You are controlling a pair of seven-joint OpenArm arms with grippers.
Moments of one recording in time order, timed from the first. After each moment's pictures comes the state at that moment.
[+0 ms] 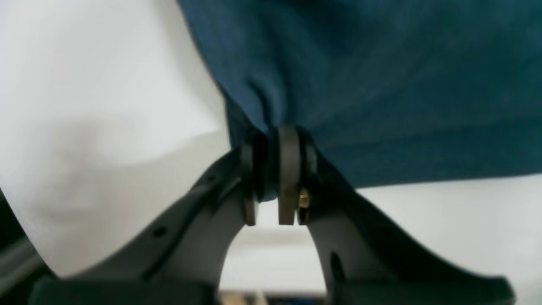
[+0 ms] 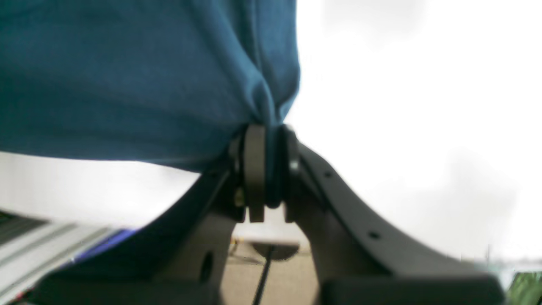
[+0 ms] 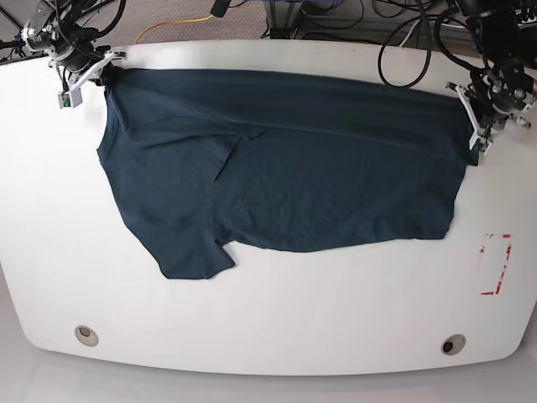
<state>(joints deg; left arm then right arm) 16.5 -17.4 -31.4 95.1 1.6 -43.1 52.5 -25.5 10.5 44.1 95.9 32.2 41.1 -61.2</state>
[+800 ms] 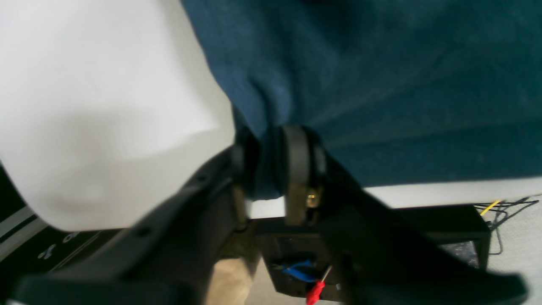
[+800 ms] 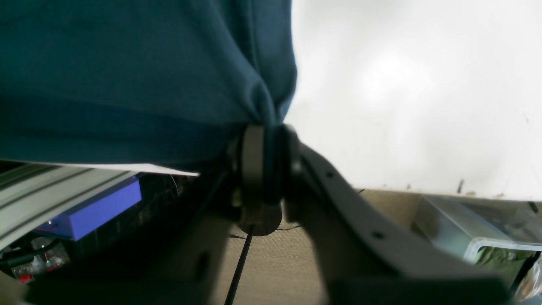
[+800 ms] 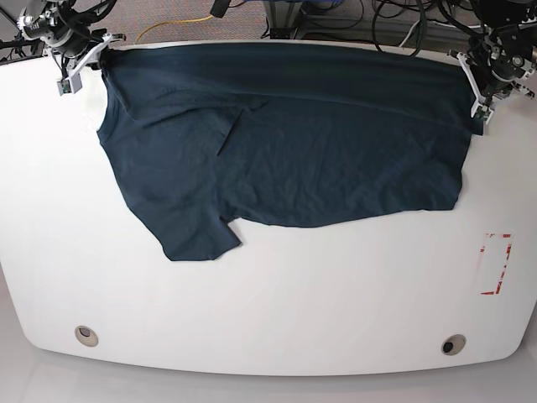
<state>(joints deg) 25.3 -16.9 -32.5 100.2 2.3 -42.6 52.1 -31.1 11.2 44.0 101.0 31.8 41.1 -61.8</state>
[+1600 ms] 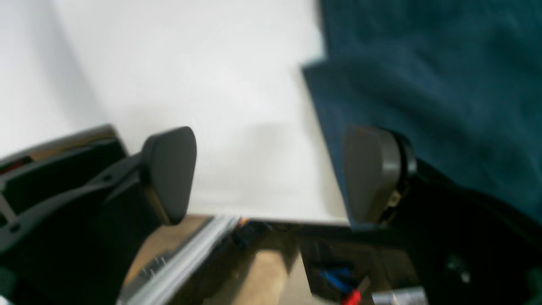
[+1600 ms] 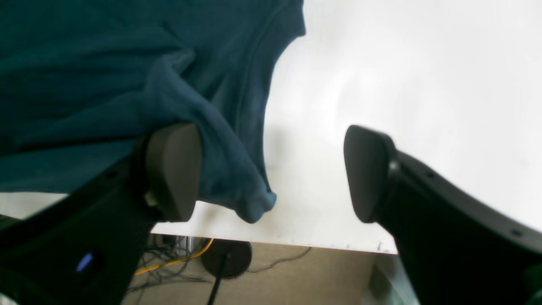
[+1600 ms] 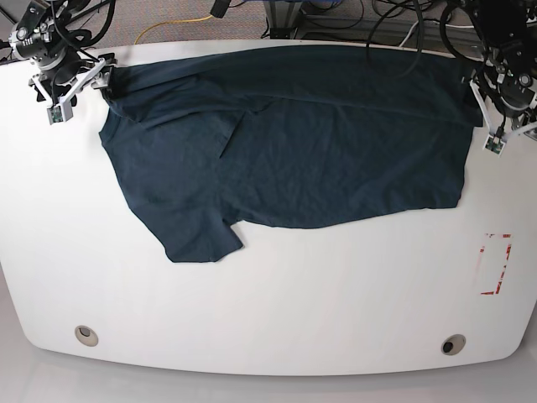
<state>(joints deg) 16.1 -17.2 -32.7 111.2 3.3 -43.0 64.1 -25.3 11.7 44.5 108.8 30.7 41.1 -63.5</state>
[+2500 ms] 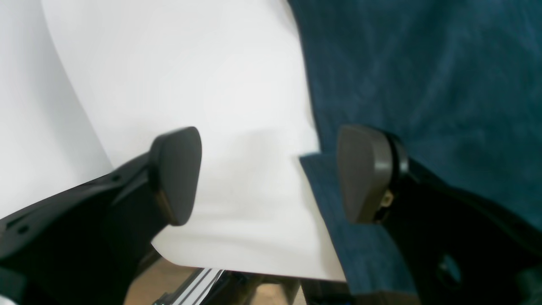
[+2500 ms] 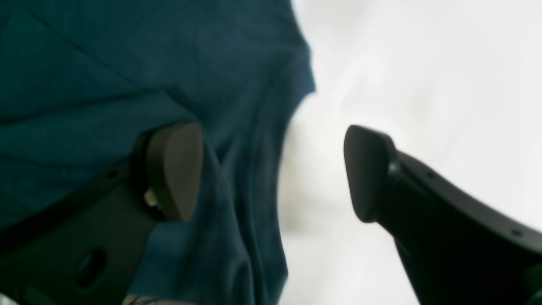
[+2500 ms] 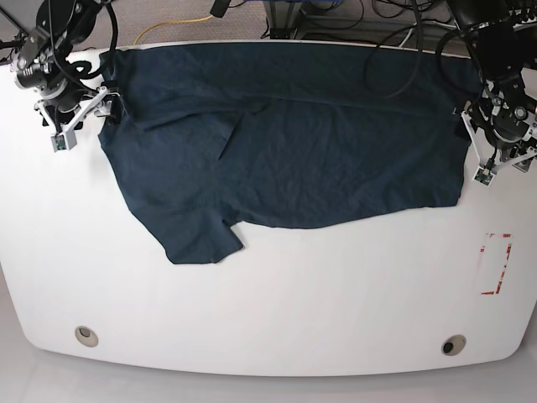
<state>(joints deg) 6.5 -17.6 -27.1 104.6 3.6 -43.0 63.9 -13.2 12.3 41.0 101.7 29.8 41.0 -67.6</state>
